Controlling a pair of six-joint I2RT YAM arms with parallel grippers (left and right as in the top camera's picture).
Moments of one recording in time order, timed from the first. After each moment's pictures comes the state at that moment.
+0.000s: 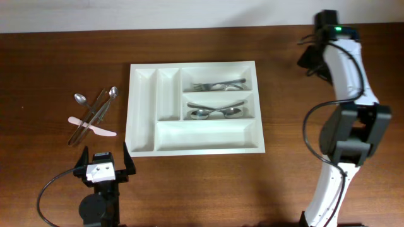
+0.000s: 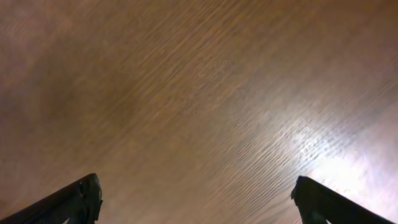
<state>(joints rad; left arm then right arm) 0.10 0.01 0.01 -0.08 -0.05 0.09 -0.16 2.27 2.11 -1.16 0.26 0.56</state>
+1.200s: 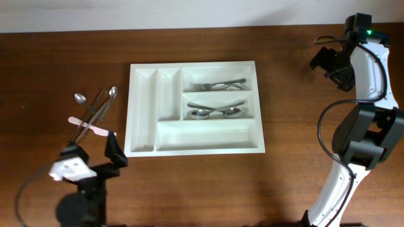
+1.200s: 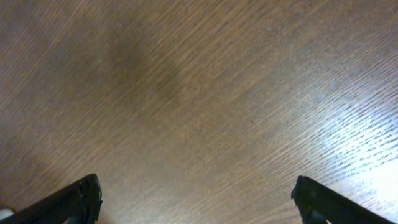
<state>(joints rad) 0.10 0.29 0.50 -0.33 -0.06 -0.24 -0.27 2.27 2.11 -1.17 0.00 0.46</state>
